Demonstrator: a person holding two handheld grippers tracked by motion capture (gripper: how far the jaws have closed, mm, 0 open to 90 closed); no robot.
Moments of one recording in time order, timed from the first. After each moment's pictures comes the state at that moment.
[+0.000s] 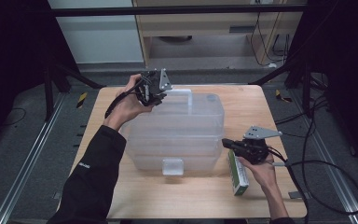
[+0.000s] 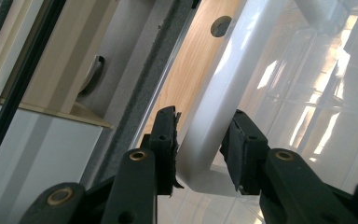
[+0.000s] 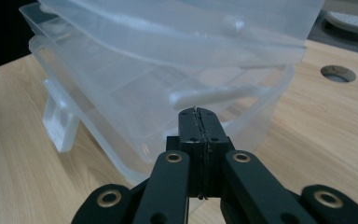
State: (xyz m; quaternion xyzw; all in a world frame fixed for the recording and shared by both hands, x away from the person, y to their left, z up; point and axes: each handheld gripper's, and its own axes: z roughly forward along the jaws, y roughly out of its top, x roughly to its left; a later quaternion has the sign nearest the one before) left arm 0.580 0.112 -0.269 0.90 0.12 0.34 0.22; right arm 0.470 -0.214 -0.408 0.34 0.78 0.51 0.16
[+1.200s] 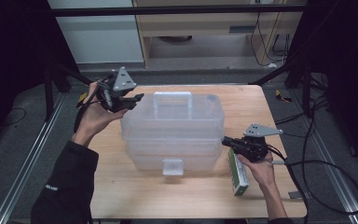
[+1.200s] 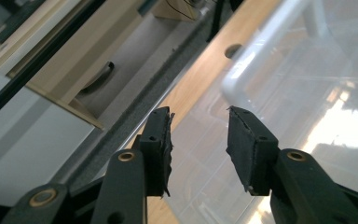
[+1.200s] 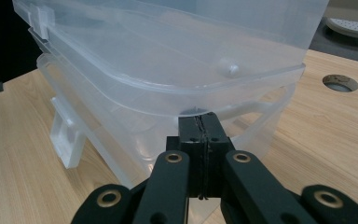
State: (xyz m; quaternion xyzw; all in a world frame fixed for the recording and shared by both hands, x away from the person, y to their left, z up) left arm 0.532 0.196 -0.246 0.85 0.23 0.34 0.33; right arm 0.471 -0.211 -0.402 0.34 0.77 0.52 0.16
